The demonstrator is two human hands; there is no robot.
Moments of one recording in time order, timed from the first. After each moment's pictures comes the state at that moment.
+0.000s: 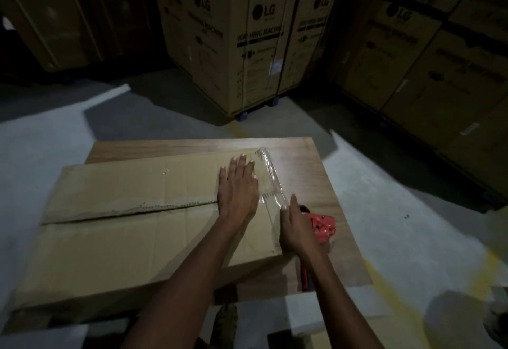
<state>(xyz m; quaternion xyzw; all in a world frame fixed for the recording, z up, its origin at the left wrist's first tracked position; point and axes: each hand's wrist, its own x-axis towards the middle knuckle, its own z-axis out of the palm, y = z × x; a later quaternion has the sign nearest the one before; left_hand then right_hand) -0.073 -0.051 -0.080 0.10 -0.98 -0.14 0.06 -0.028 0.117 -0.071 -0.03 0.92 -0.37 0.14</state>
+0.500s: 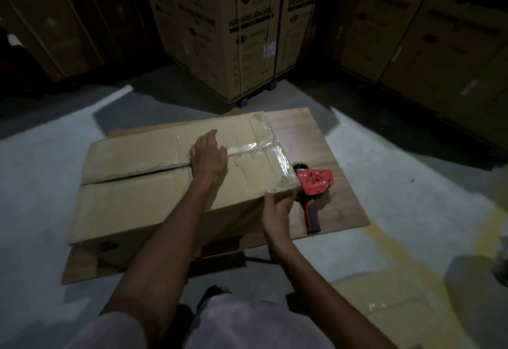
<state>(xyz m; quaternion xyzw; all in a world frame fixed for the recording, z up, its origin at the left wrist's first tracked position) -0.004 -0.111 -0.060 0.16 -0.94 -0.28 0.14 0.100 0.070 -0.082 0.19 0.77 -0.60 0.09</state>
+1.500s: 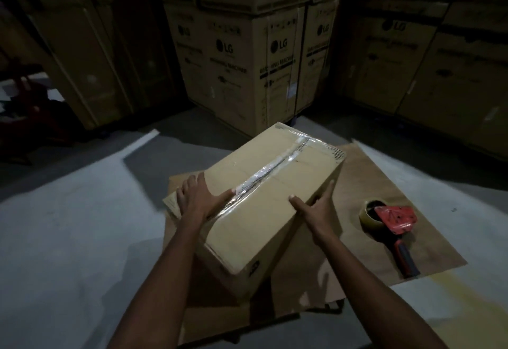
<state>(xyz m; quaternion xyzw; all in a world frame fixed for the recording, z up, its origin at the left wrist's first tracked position) 0.031 -0.392 -0.040 0.20 -0.96 -0.21 0.04 0.029 -0.106 -0.066 0.14 0.75 -0.64 0.01</state>
